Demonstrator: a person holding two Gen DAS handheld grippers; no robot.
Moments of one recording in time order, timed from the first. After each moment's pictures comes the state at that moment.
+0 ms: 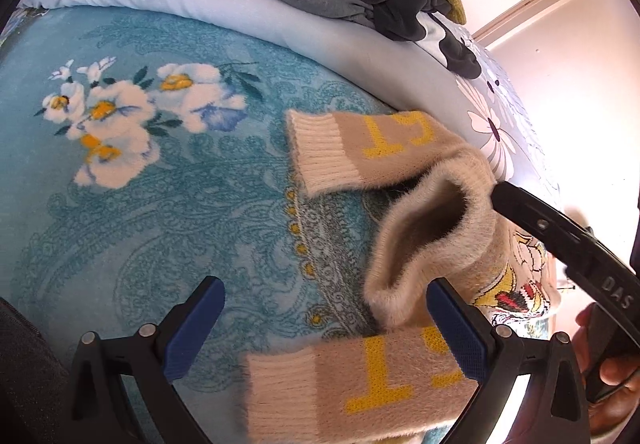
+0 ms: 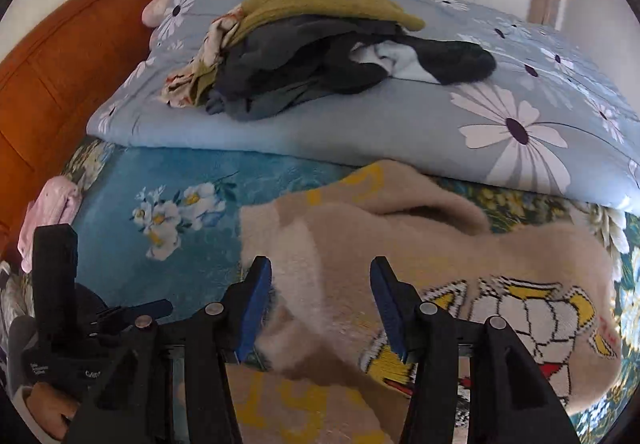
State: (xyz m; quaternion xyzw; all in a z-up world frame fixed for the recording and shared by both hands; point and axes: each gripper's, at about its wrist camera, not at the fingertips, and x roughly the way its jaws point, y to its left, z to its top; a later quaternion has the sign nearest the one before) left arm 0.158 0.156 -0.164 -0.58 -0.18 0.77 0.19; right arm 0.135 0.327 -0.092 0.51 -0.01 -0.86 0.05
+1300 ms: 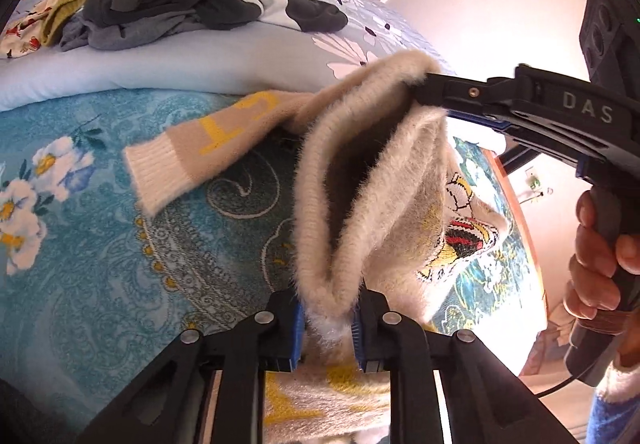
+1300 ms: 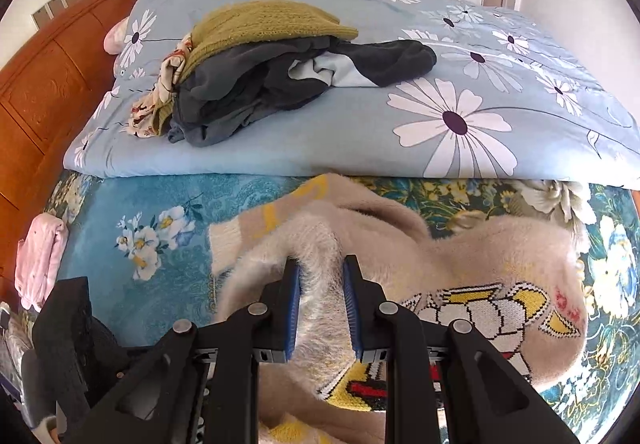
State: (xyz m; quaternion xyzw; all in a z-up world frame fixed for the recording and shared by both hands) left arm 0.175 0.234 -0.109 -0.54 -0.09 0.76 0.36; right arm 0.155 0.388 -0.042 0.49 -0.09 -0.87 -0.01
